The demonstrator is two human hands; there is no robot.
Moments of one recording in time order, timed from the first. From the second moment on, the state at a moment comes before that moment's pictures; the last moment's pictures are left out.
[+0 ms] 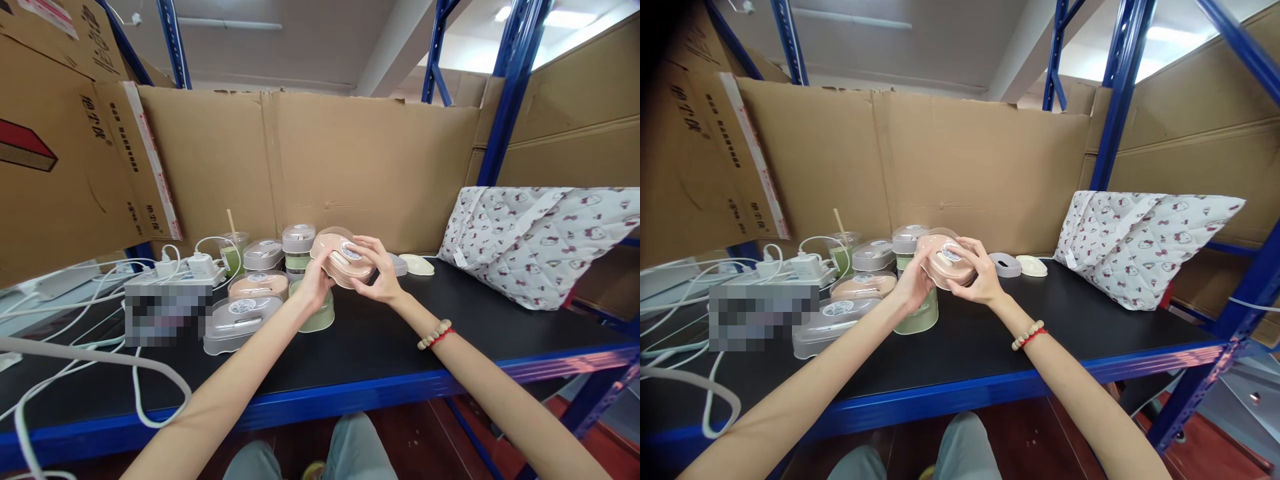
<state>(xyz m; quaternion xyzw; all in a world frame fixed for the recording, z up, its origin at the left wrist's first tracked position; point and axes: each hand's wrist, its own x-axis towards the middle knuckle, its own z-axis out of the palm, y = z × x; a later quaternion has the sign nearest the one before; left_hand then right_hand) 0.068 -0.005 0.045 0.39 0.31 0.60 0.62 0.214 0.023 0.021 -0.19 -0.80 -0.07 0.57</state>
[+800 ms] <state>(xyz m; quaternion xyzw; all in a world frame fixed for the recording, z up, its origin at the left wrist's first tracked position) 0.065 -0.002 0.038 0.49 0.34 0.67 0.45 0.208 0.030 0.025 -0.30 -0.63 0.41 0.59</state>
